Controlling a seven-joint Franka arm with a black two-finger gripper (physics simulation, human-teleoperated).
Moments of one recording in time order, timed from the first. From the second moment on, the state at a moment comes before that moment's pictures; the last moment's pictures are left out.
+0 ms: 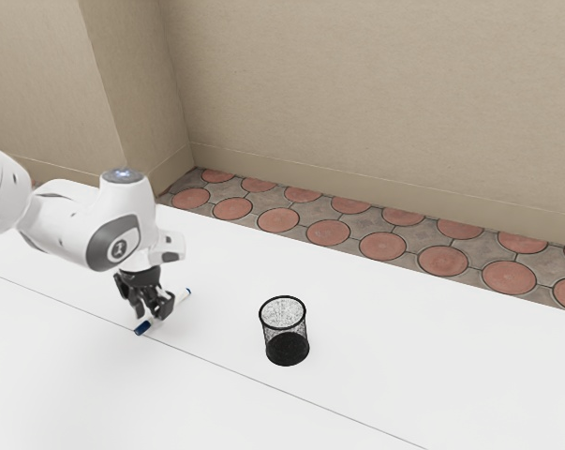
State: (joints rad) arm 0.16 0.23 -0.01 -2.25 0.16 2.43 0.09
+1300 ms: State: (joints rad) arm -0.03 -0.14 -0.06 -2.25 0.10 2.27 0.09
